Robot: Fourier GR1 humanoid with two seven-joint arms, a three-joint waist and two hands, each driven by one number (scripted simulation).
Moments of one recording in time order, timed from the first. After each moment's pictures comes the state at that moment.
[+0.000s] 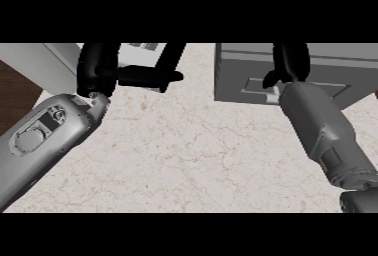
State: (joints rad) left arm -0.88 0.54 -0.61 -1.35 0.48 0.78 0.27; right arm -1.06 -0.22 -0.23 -0.27 1.24 -0.74 -0.10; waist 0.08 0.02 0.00
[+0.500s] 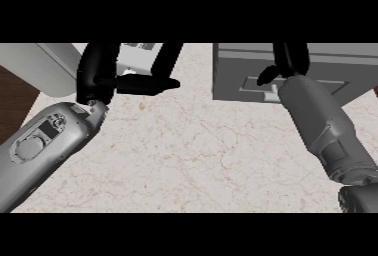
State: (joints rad) left arm -0.82 0.54 -0.60 -1.38 0.46 0.77 0.25; right arm -1.10 -0.22 -0.35 -0.25 1.10 -0.67 -0.29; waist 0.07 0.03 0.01
